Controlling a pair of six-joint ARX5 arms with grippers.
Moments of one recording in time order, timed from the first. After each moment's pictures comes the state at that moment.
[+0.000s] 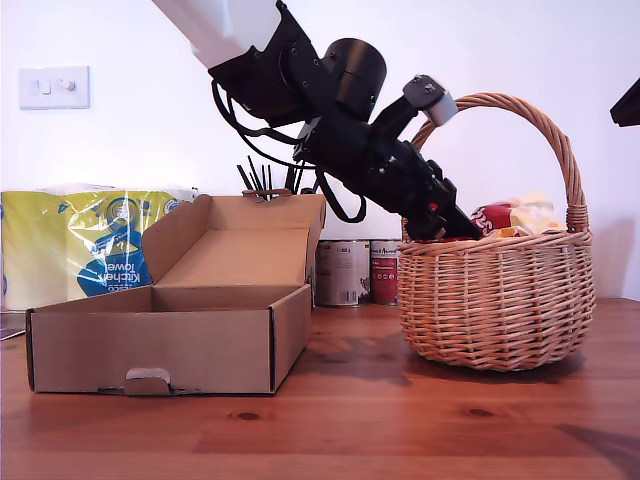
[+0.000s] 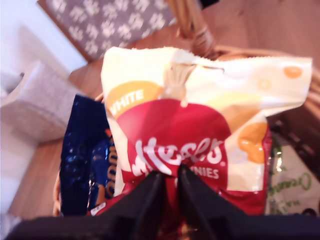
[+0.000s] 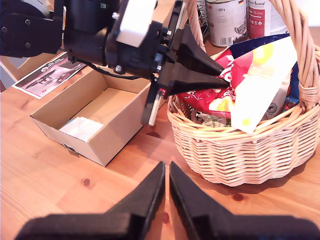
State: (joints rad) left arm -0.74 2.21 1.70 0.00 0.36 0.79; right arm 0.17 0.51 0.42 -0.29 -0.41 0.05
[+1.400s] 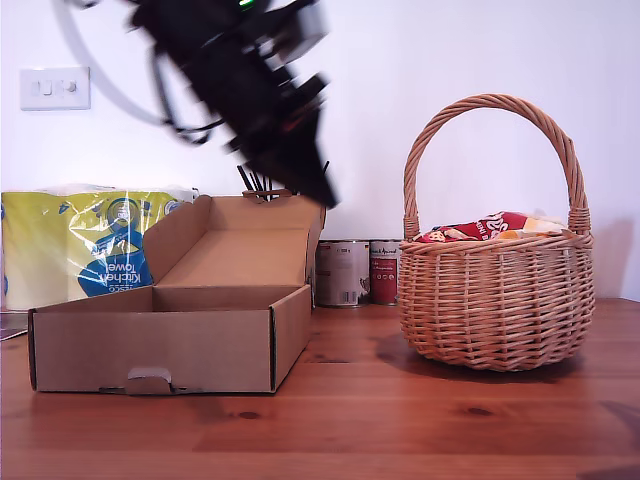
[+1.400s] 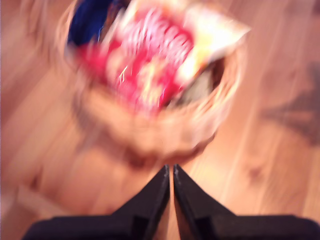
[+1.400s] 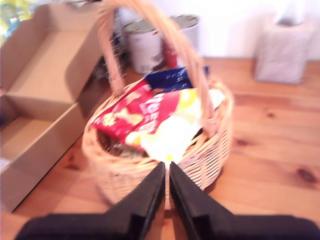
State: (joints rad) left arm -0.60 1.66 1.22 -0.34 0.31 0.27; right arm 0.17 0.57 0.42 -0.14 -0.08 0.03
